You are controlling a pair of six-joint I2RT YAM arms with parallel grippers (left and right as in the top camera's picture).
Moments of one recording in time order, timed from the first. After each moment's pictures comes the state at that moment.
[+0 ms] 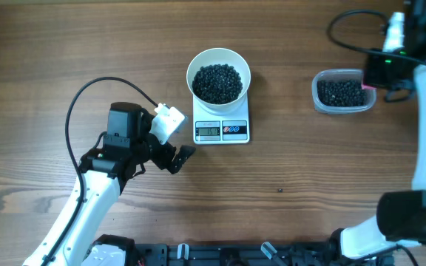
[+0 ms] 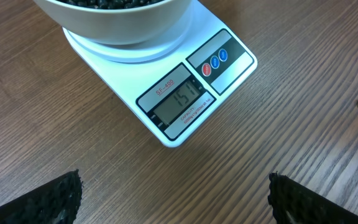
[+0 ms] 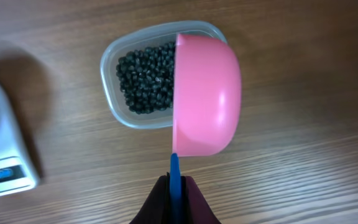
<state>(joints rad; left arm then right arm) -0.19 1.19 0.67 -0.42 0.47 0.40 -0.09 1.74 1.85 -1.40 0.11 0.06</state>
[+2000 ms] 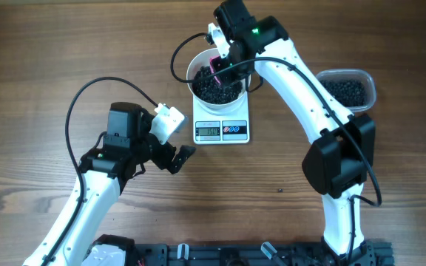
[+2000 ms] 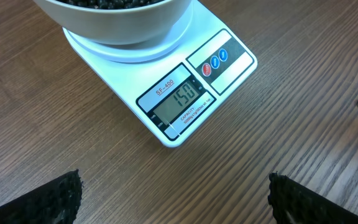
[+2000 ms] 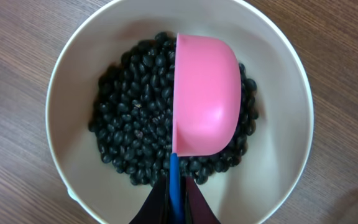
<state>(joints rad) -0.19 1.19 0.67 -0.42 0.47 0.40 0.51 2.18 2.07 -1.13 -0.07 -0.01</state>
